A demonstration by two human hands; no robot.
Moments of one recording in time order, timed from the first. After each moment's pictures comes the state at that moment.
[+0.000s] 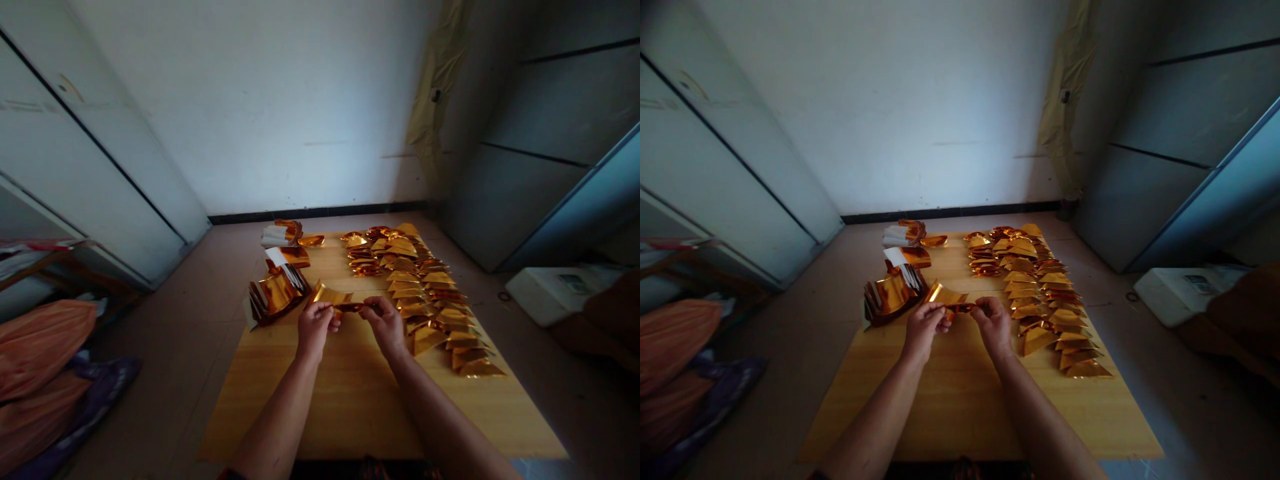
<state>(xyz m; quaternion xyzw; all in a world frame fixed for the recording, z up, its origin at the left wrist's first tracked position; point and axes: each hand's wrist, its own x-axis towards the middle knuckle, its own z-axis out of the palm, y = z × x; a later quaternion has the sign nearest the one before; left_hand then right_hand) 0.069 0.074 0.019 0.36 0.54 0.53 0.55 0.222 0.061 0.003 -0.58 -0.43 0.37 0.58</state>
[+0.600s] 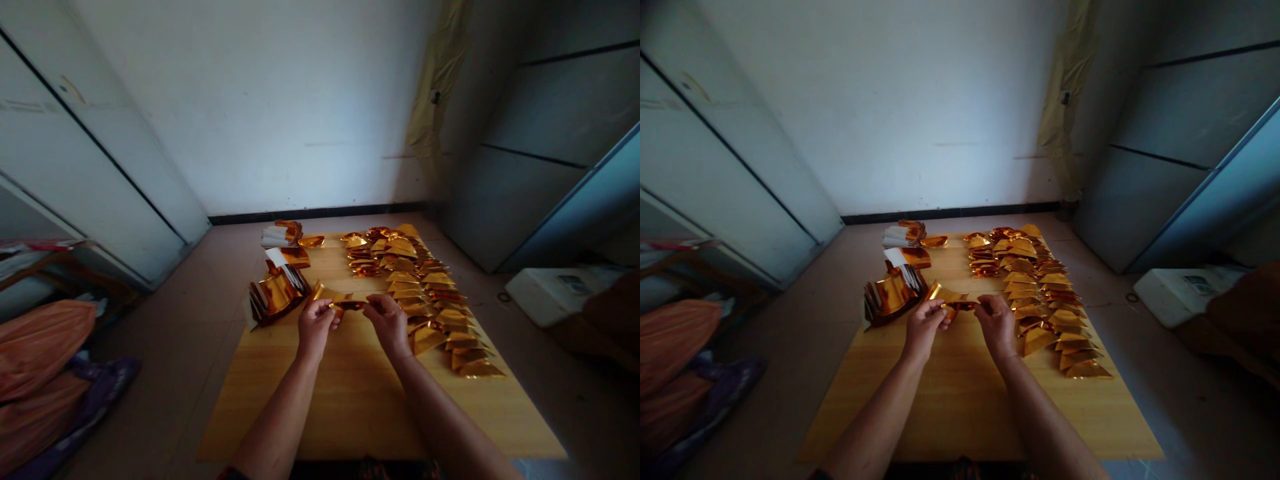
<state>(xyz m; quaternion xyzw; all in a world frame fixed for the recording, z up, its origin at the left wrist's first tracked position) 0.070 0.077 0.015 0.39 0.52 0.55 0.53 0.230 0.063 0.010 -0.61 -0.50 0.23 0.56</state>
